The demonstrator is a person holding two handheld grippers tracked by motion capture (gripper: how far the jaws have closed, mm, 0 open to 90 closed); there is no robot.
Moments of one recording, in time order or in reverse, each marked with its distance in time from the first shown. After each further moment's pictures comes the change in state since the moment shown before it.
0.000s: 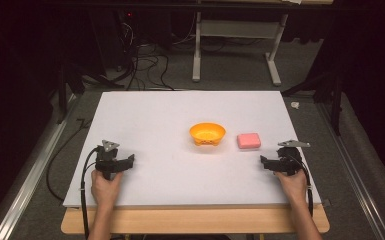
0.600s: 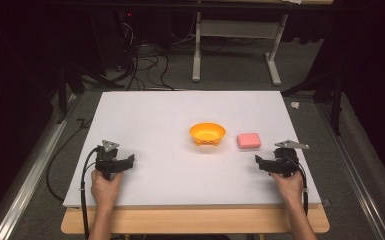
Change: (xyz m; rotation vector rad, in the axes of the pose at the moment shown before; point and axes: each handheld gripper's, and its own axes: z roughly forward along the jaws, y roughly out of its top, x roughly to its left) left arm 0.000 0.000 0.000 0.000 0.002 0.001; right arm 0.024 0.007 -0.018 -0.057 0.042 0.012
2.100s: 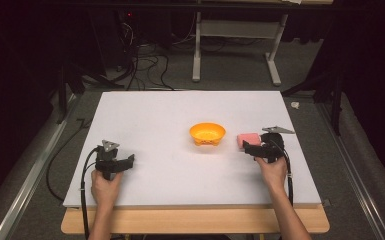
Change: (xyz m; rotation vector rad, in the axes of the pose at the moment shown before) left arm 0.000 0.000 0.000 0.002 -0.001 0.001; right arm 0.029 0.046 0.022 -0.032 -0.016 0.086
